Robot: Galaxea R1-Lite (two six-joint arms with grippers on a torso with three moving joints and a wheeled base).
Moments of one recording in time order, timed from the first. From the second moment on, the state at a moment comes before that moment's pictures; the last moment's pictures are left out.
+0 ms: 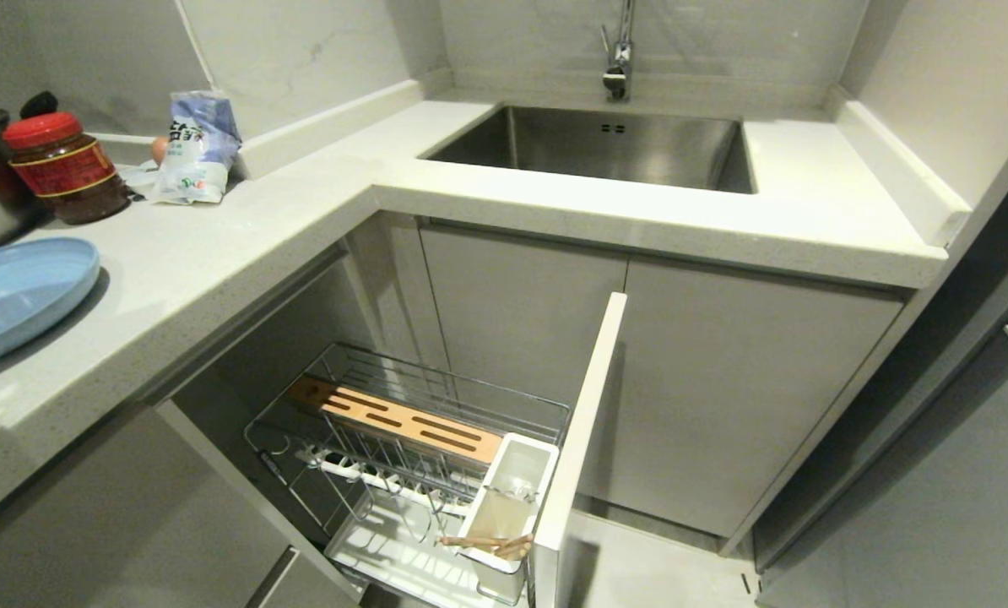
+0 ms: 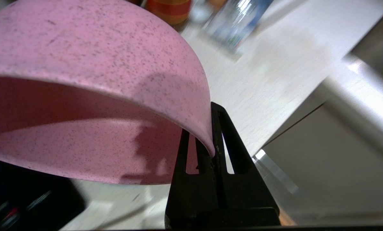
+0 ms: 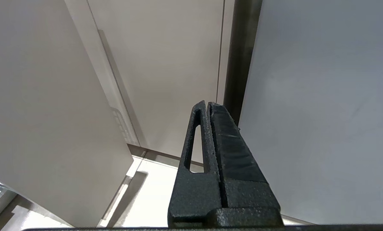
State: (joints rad) left arm 0.01 1.27 -1.84 0.82 0.43 -0.27; right arm 0.00 0.00 0.00 -0.08 0.00 0.02
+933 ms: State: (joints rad) left arm 0.15 1.58 -1.92 1.16 0.42 -0.14; right arm 0.00 0.00 0.00 -0.08 0.00 0.02
